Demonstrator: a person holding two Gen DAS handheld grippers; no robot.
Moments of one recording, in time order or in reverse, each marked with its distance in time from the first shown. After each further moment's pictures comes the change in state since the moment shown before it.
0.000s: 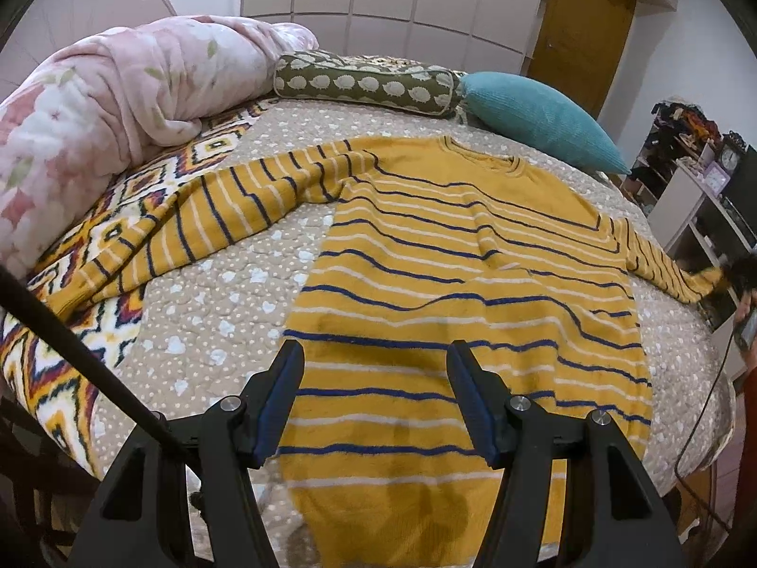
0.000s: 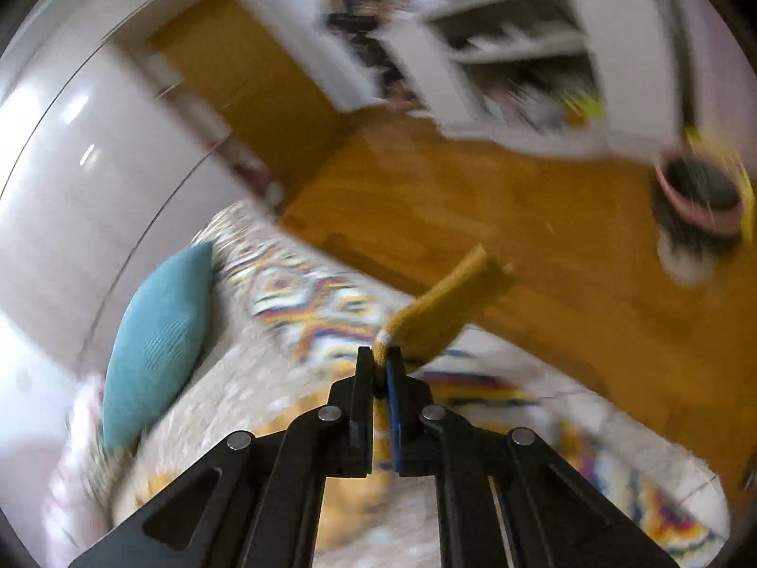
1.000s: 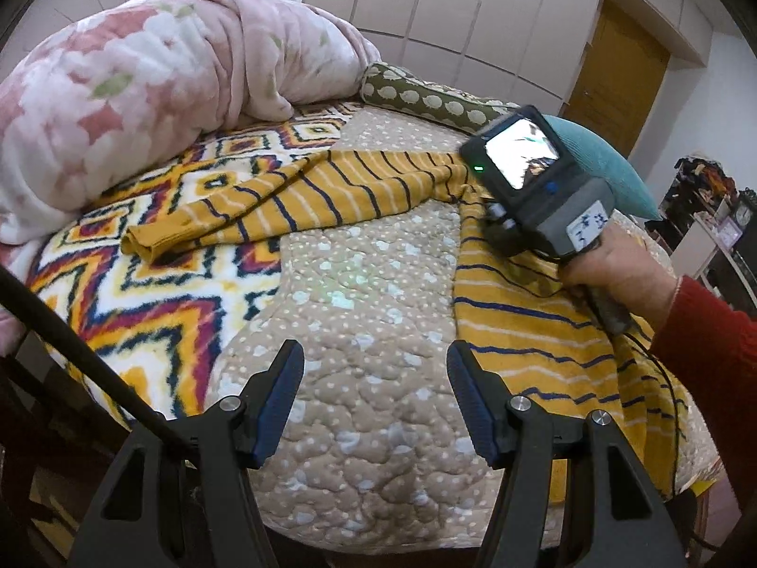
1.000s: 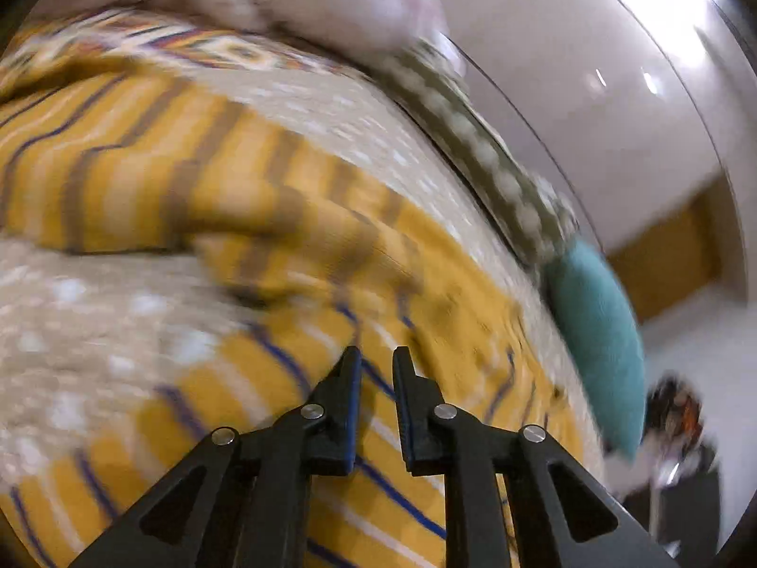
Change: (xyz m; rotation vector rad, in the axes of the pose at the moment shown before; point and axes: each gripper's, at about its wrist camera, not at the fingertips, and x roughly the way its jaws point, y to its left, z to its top) left arm -0.025 0.123 -0.051 -0.136 -0.080 0.019; right arm 0.001 0.439 -0.535 -1.759 -0.018 0.123
